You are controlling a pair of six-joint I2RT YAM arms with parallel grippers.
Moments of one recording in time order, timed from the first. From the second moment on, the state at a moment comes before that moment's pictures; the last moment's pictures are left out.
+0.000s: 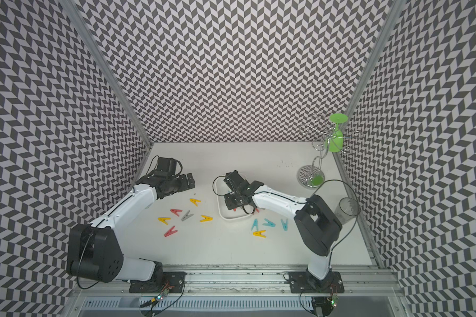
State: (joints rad) left arm -0.18 1.43 1.05 -0.58 -0.04 -0.41; right arm 0.82 1.82 1.28 -0.48 -0.05 0.40
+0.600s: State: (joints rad) left arm -0.18 1.43 1.05 -0.60 -0.04 -0.41; right arm 0.82 1.96 1.27 -0.42 -0.05 0.40
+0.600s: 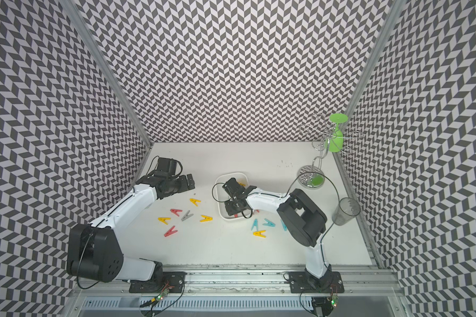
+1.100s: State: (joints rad) left arm -0.18 1.42 1.05 -0.60 -0.05 -0.41; right arm 0.80 2.04 1.38 -0.41 -0.04 0.37
